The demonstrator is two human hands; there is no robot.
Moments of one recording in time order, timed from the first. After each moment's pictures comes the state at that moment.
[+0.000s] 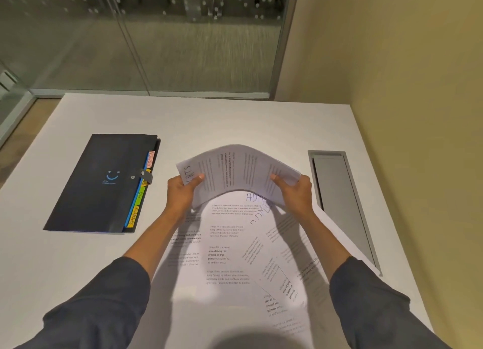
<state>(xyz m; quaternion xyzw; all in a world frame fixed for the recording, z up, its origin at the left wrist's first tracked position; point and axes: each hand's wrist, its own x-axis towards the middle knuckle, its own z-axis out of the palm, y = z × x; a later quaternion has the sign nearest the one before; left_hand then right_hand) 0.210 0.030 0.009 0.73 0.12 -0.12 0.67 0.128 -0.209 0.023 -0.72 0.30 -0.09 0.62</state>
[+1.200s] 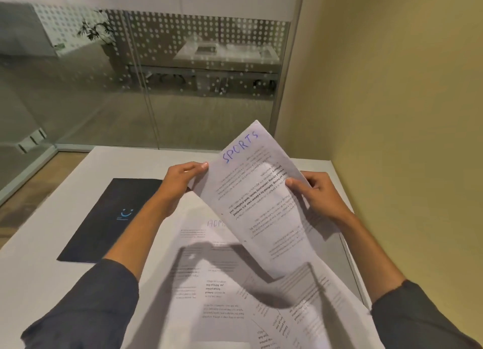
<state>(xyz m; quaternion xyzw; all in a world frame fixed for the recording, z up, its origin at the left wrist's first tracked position) 0.200 0.044 0.164 0.72 -0.09 -0.12 0.68 0.086 -0.250 0.176 -0.82 0.02 -0.09 0.56</state>
